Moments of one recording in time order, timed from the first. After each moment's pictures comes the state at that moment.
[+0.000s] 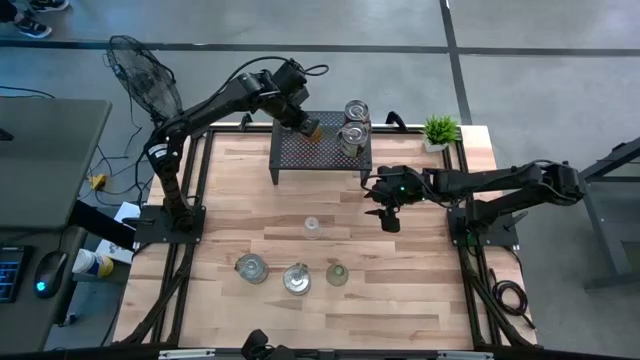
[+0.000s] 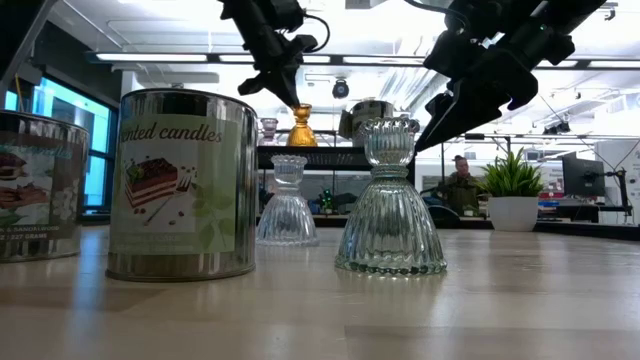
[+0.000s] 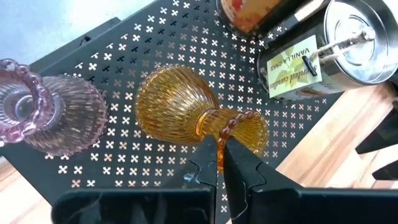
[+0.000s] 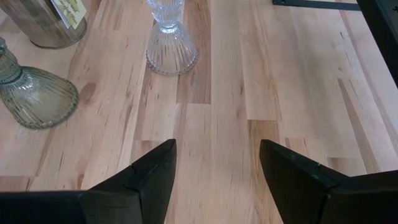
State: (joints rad) left arm 0.60 1.80 1.90 -1.05 0.12 -0.37; right arm -0.14 1.20 0.65 -0.18 -0.08 -0.14
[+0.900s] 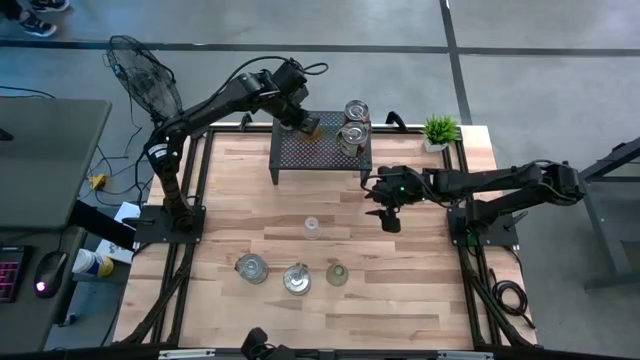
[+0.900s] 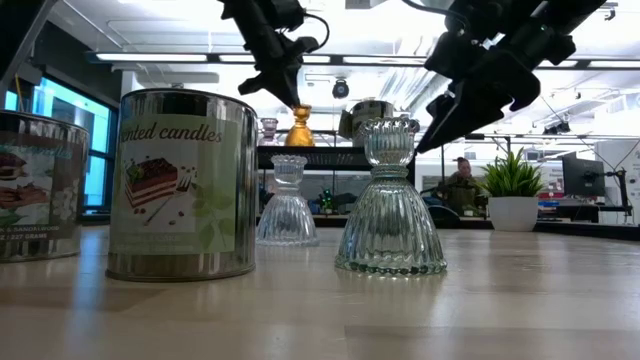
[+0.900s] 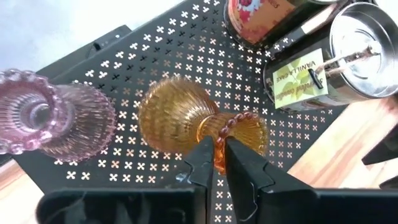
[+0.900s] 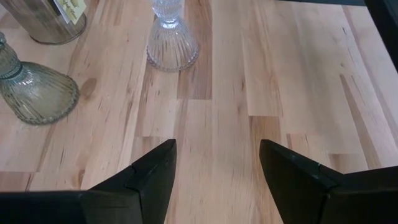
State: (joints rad) left arm 0.60 1.80 1.90 -1.03 0.08 -0.38; right arm -0.14 1.20 0.65 -0.19 -0.09 -0.14
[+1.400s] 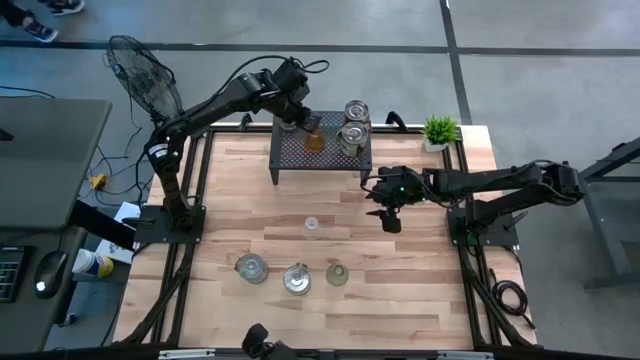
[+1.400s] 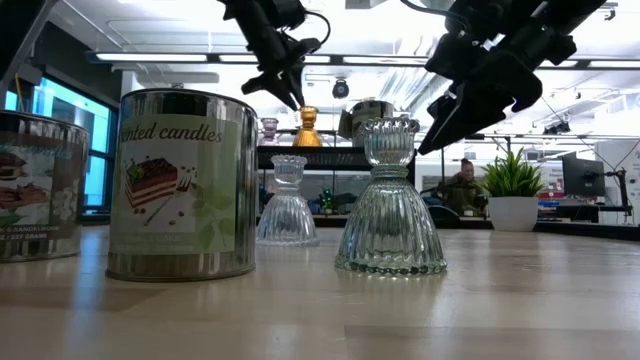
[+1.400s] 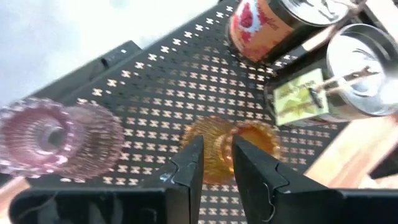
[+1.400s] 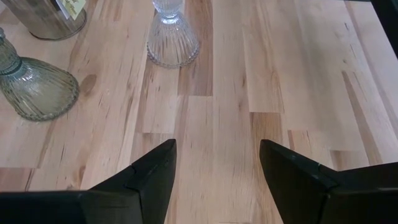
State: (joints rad) left arm 0.60 1.80 1.90 -0.99 0.04 -0.37; right arm -0.14 1.20 0.65 -0.20 -0.09 -0.14
